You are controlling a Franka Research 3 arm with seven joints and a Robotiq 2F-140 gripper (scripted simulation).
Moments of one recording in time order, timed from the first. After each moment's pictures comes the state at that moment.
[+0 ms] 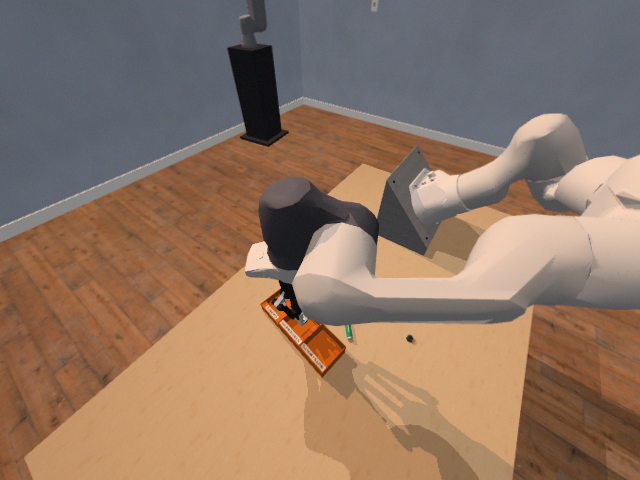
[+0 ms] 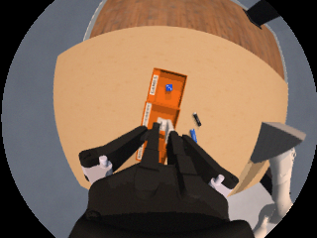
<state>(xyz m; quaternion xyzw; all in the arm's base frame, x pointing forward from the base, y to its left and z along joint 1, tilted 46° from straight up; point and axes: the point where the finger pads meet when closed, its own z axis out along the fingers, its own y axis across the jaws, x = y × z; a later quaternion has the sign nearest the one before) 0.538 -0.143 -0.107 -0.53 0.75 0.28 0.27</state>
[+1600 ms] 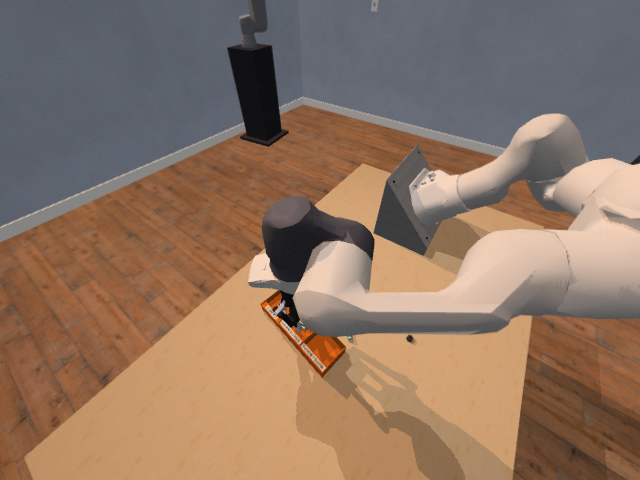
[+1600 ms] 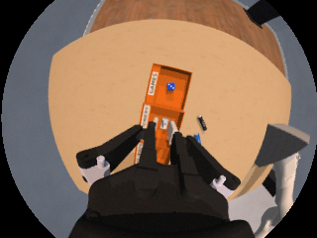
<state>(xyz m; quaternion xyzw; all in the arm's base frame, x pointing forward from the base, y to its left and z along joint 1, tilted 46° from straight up) 0.543 -0.120 -0.132 -0.53 0.75 0.28 0.27</state>
